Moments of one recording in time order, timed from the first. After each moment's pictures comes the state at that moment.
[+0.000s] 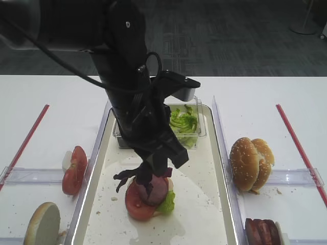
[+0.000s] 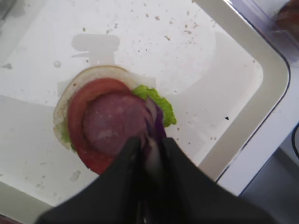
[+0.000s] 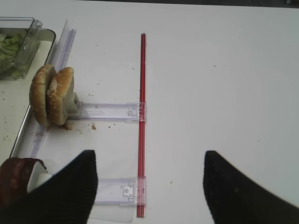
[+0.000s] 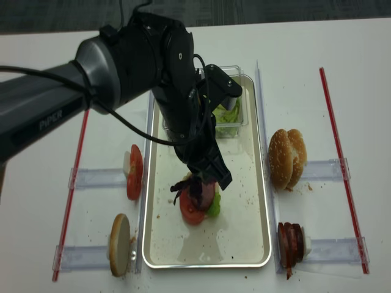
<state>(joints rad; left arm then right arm) -0.70 1.81 -1.41 -0.22 1.11 0.25 -0.03 -0.02 -0.48 0.02 1.13 -0.05</state>
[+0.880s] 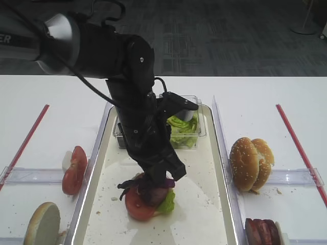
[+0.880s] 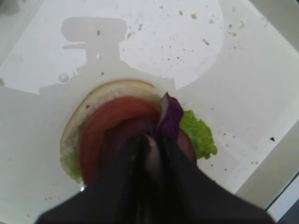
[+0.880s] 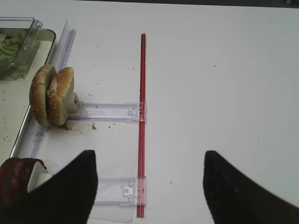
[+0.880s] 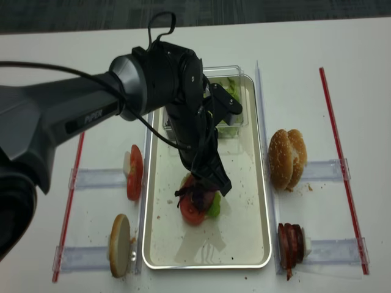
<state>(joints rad) -0.69 1.95 -1.41 -0.22 1.02 0.30 -0.03 -0.02 -0.48 0.02 1.13 -0.05</state>
